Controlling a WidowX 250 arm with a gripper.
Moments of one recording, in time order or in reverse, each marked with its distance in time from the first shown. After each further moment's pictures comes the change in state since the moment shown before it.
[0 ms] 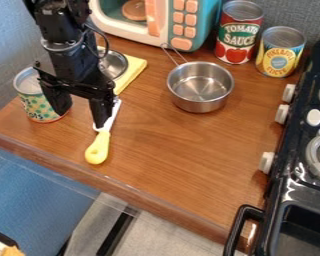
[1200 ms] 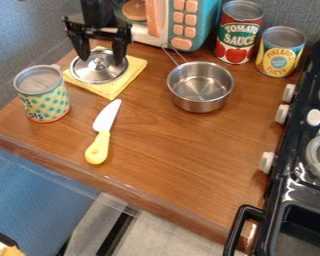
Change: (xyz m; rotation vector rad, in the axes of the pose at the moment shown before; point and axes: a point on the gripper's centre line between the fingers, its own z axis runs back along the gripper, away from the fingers) arm 0.130 0.051 -0.041 0.032 -0.001 0.209
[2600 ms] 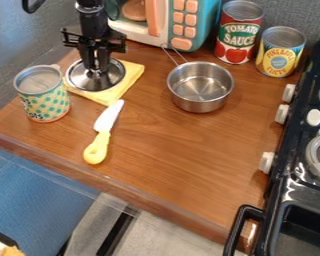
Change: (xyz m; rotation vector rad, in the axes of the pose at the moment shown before) arm 0.009 0.019 -0.028 0.040 0.053 0.047
